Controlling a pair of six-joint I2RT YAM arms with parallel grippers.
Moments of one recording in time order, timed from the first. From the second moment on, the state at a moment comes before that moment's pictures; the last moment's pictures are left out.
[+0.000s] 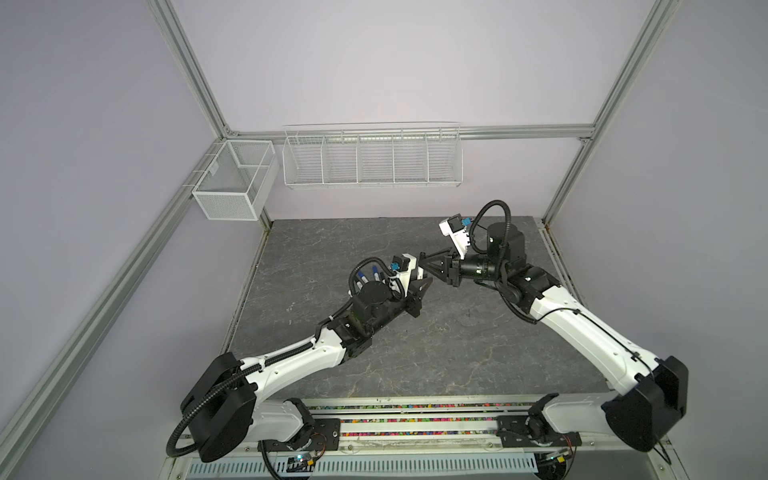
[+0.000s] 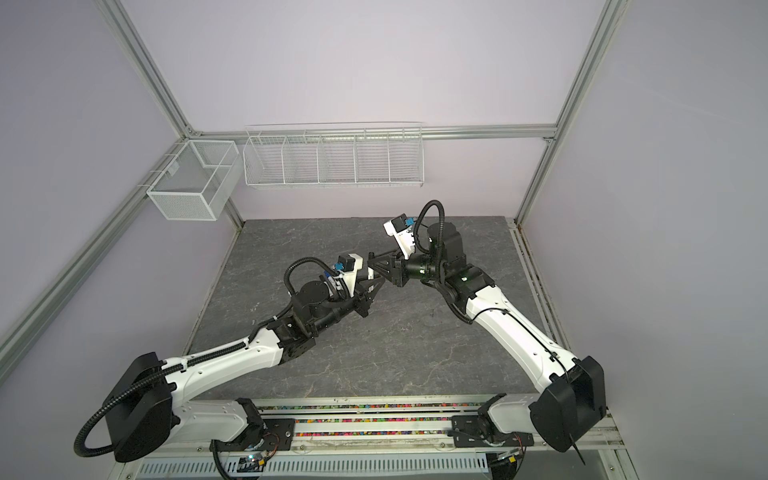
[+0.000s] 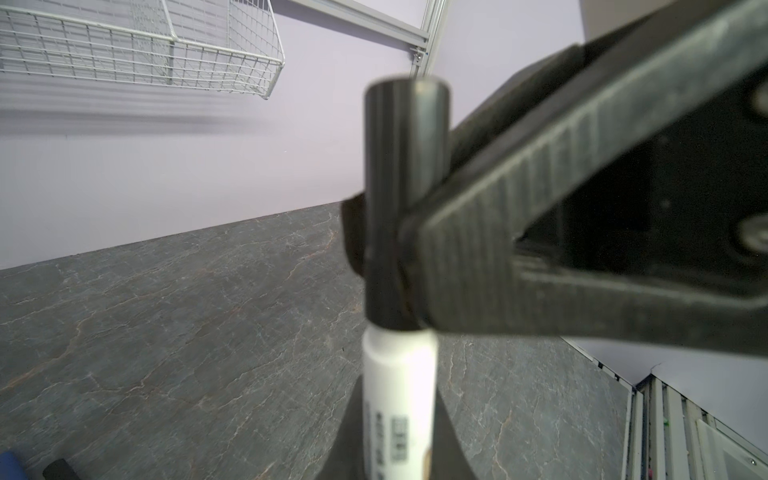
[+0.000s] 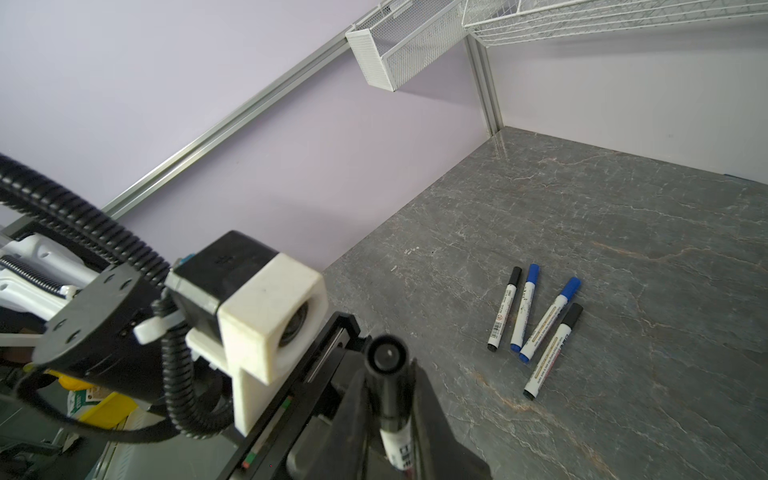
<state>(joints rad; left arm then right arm) -0.90 1.31 0.77 0.48 0.00 -0.24 0.54 1.35 1.21 -0.17 -0.75 0.29</state>
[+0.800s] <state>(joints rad) -0.98 1.31 0.75 0.54 -0.04 -0.09 0.52 1.22 1.24 -0.28 -0.55 0.26</state>
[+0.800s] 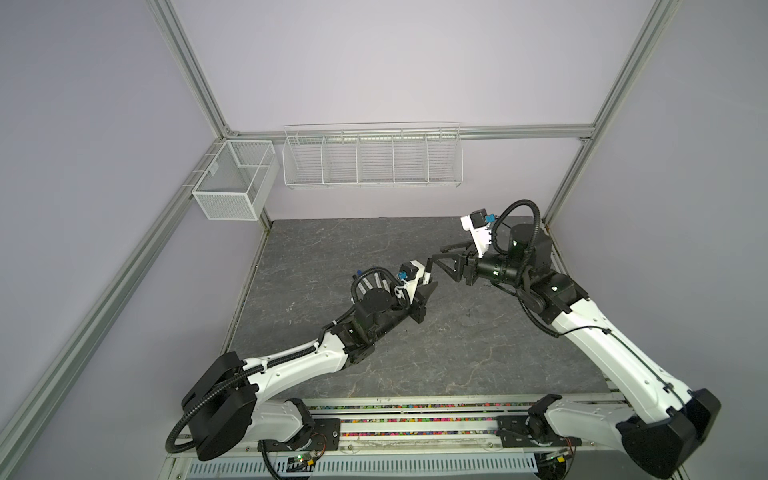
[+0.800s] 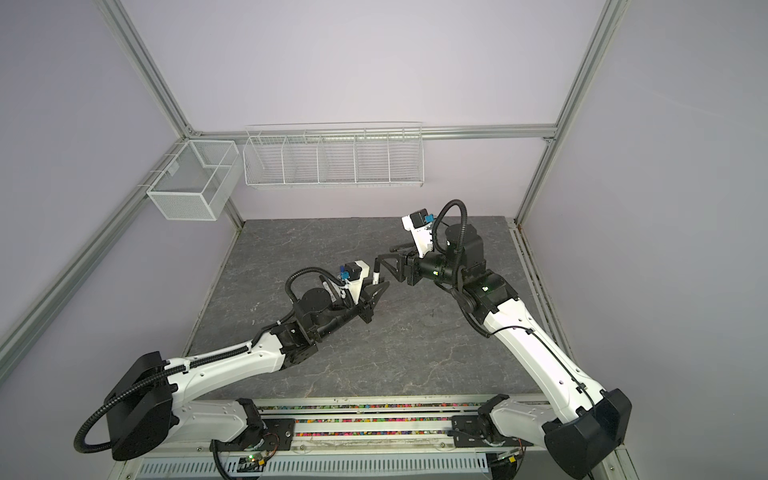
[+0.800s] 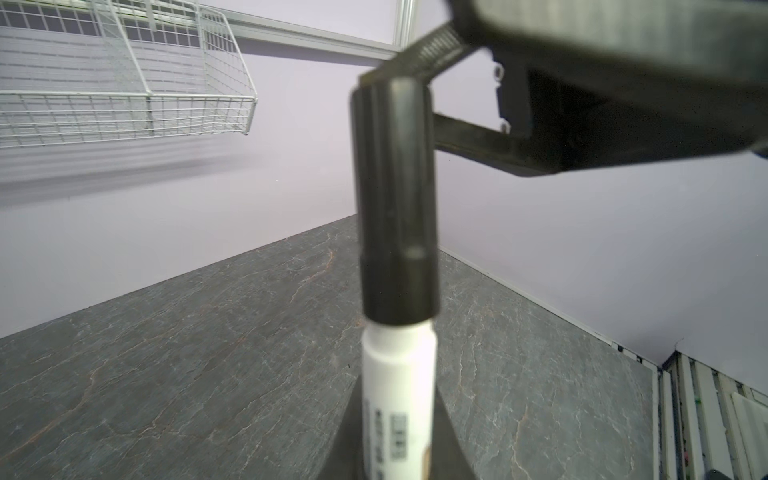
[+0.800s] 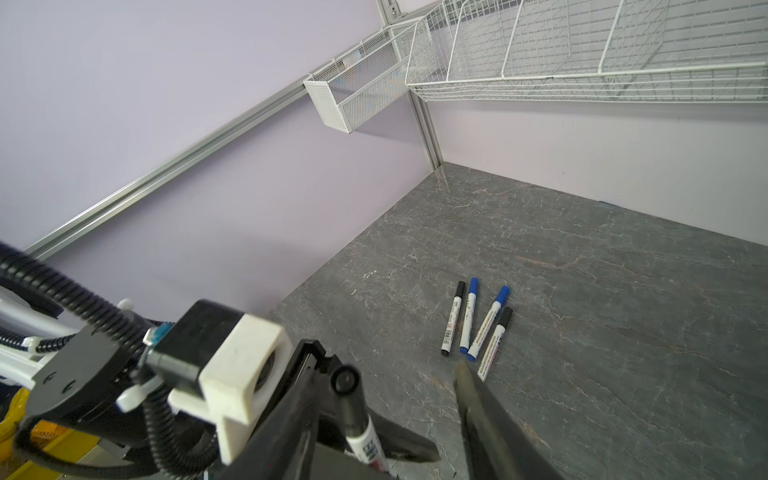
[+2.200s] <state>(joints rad) -1.02 1.33 0.75 0.53 -0.10 -0.02 0.59 1.26 1.25 -0.34 -0.60 0.25</state>
